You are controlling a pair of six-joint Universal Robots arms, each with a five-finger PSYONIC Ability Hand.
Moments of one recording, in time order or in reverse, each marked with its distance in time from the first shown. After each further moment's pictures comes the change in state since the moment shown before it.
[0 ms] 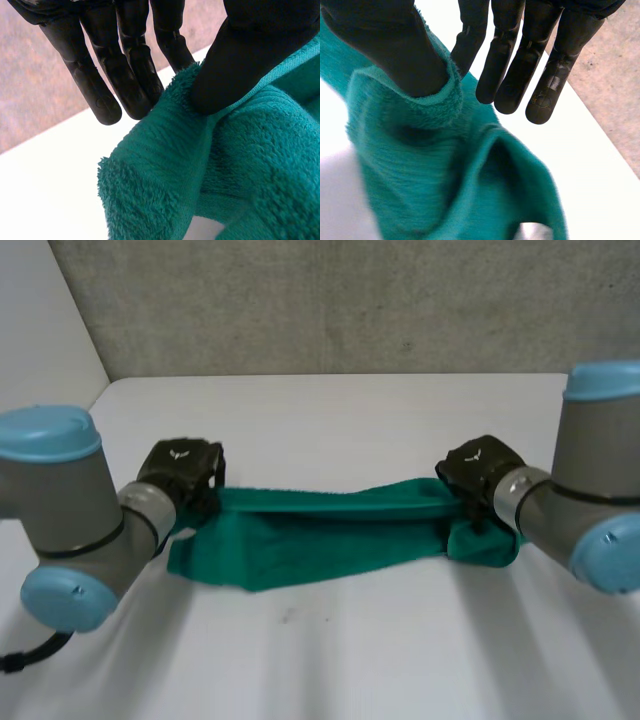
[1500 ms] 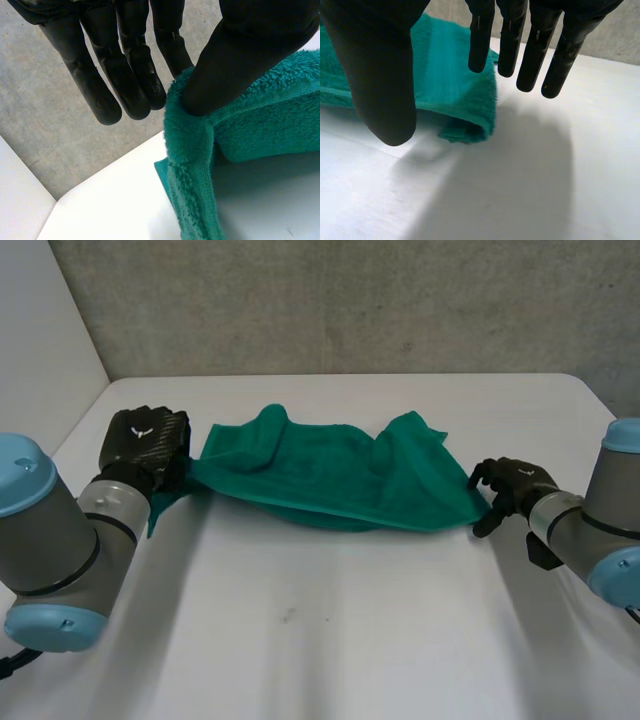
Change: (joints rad) left arm 0.036 0.156 -0.227 0.312 -0.065 0.059; right arm -0.193 0.106 0.156 -0.310 -0.085 0.654; left_hand 0.004 0.002 0.003 0.000 0.018; right_hand -0.540 -0.674 -0.685 -0.696 -0.661
